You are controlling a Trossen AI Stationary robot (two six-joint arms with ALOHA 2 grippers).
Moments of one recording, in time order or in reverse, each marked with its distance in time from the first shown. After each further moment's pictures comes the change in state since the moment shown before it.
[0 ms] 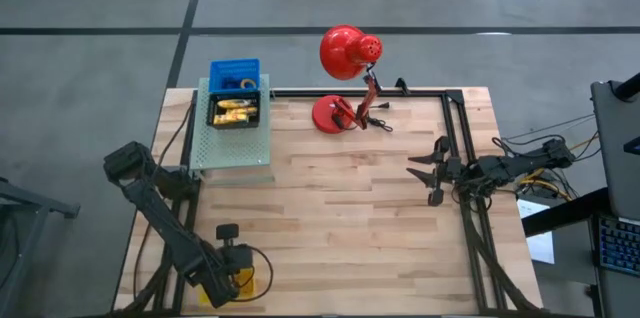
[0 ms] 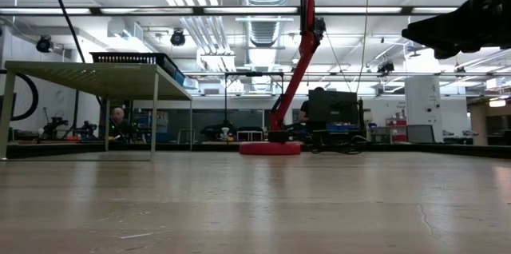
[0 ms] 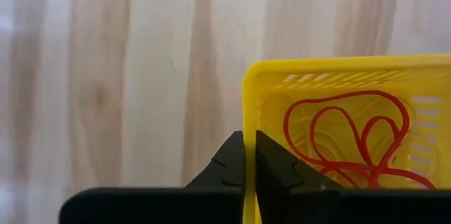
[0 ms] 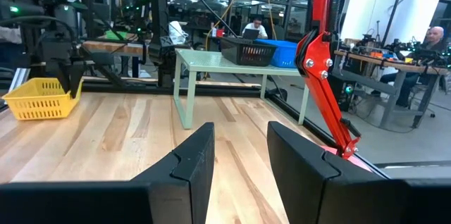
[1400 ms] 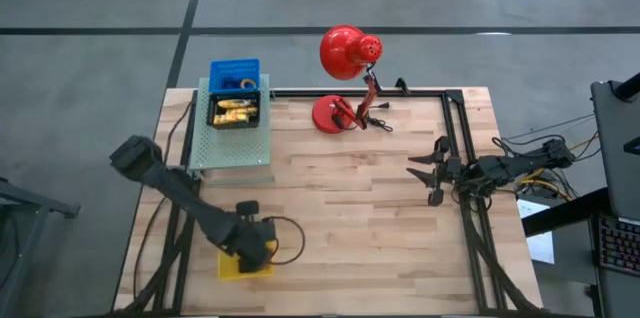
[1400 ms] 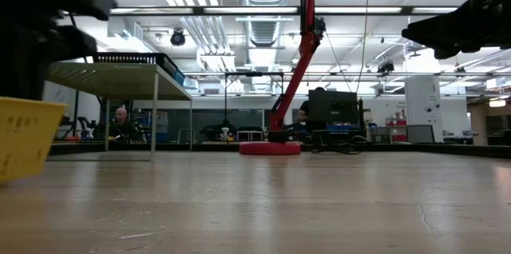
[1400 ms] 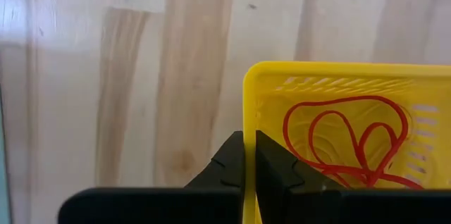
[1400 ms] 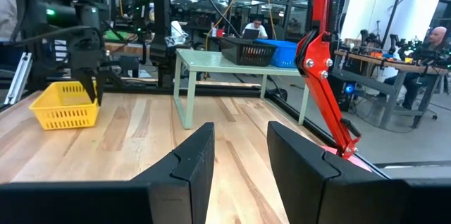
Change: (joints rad) left arm 0.288 -0.013 0.000 -0.016 0.047 0.251; right arm 0.000 0.000 0.000 0.000 0.000 0.000
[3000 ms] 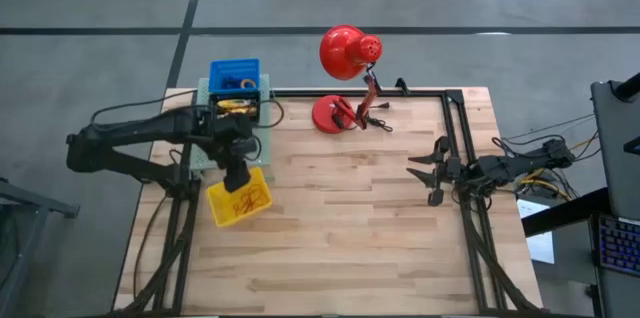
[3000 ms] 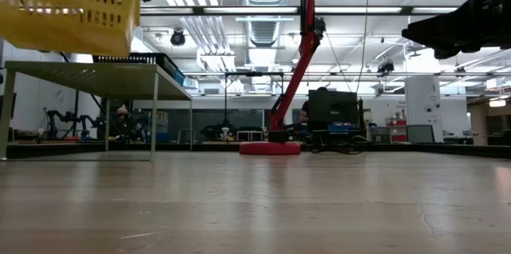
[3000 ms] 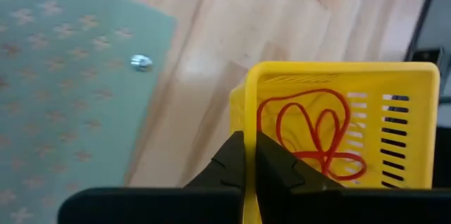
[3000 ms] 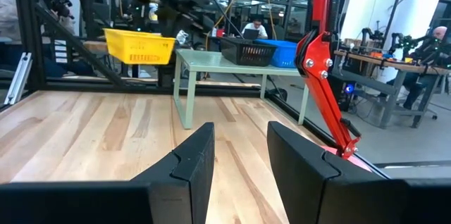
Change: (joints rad) left arm 0.815 -0.542 0.041 -0.304 0.482 0.442; right arm 0.000 0.000 0.000 0.000 0.000 0.000
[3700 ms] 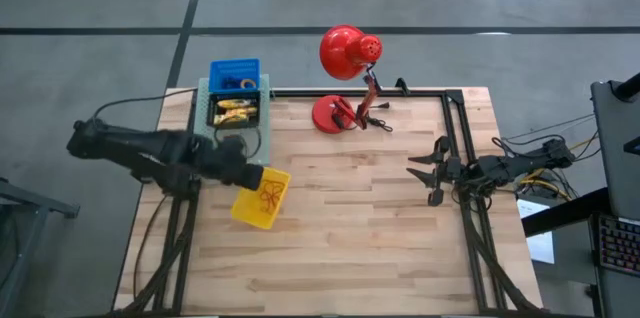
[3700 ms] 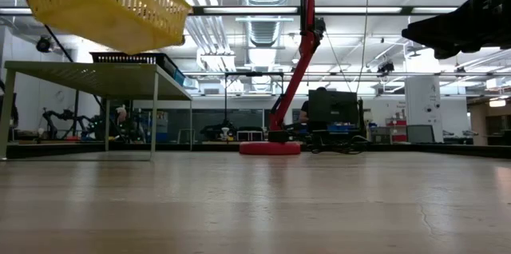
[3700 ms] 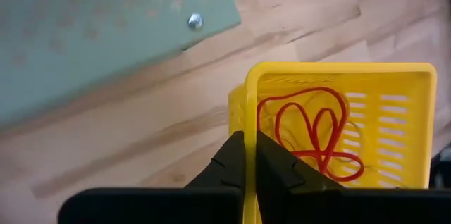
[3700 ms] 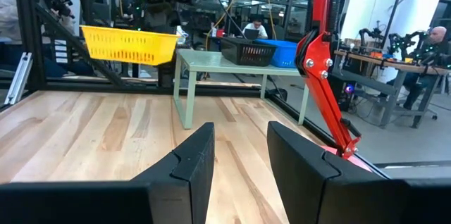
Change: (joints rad) left arm -0.315 -0.023 -0.002 0.065 -0.439 -1.056; right arm 0.000 0.000 0.000 0.000 0.000 0.000
